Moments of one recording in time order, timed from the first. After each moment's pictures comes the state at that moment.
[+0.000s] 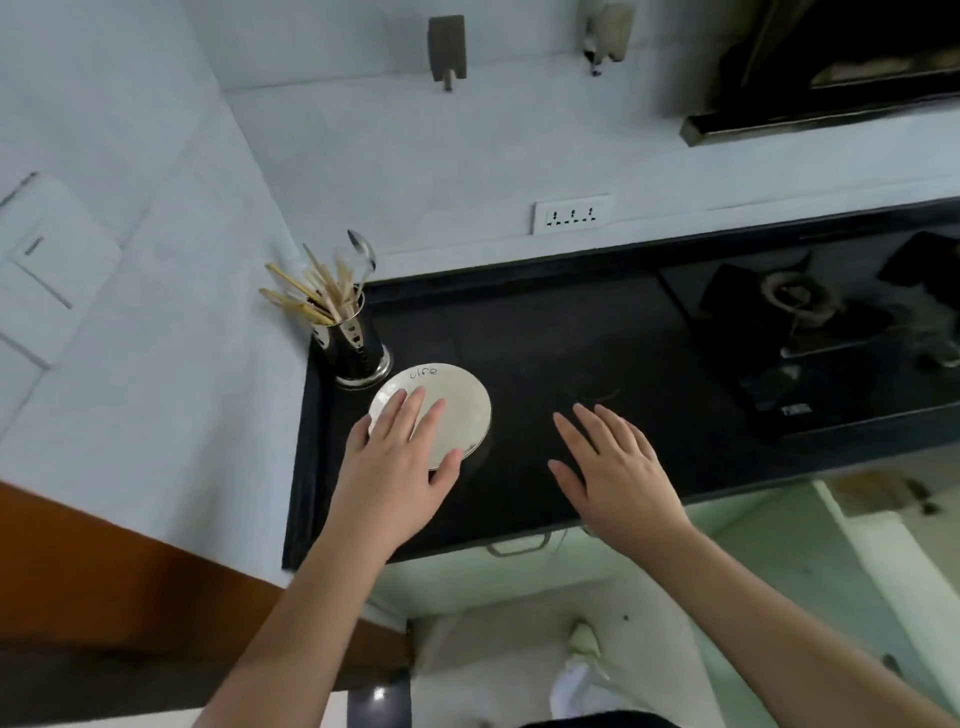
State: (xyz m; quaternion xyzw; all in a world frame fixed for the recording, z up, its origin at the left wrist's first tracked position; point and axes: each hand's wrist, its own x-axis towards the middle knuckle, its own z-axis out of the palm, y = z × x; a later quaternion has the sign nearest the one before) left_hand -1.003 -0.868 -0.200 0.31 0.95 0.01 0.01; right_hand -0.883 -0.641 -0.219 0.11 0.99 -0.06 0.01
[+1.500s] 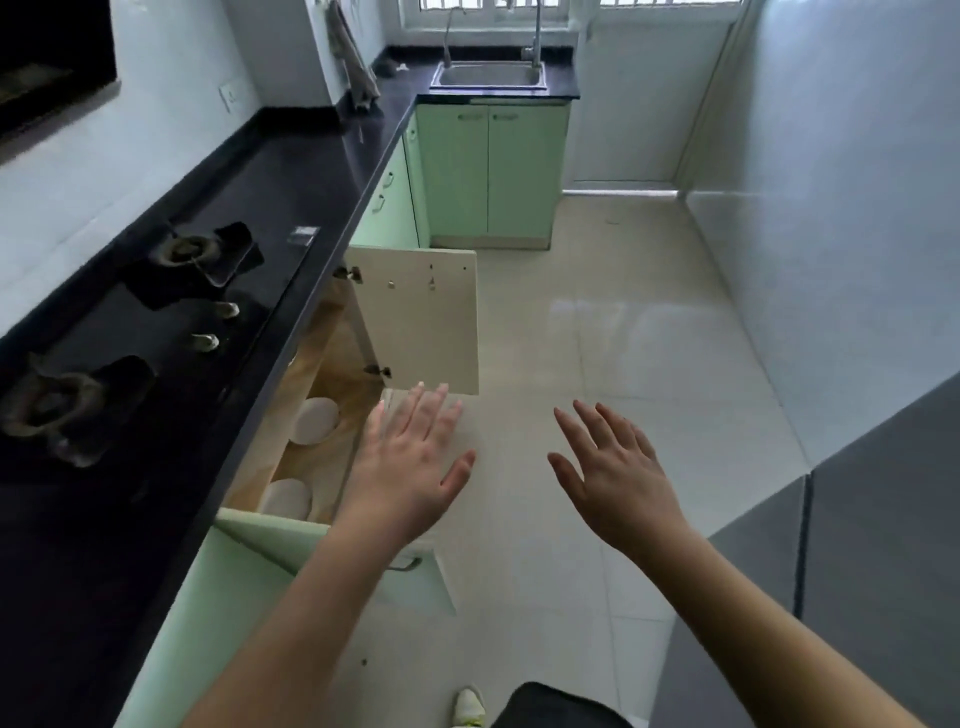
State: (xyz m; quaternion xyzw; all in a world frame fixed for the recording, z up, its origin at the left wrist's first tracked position) left_hand -0.551 -0.434 -0.191 0.85 0.53 0.01 0.04; right_hand -0.316 -0.494 -0.209 0.72 0.69 -0.07 -0.06
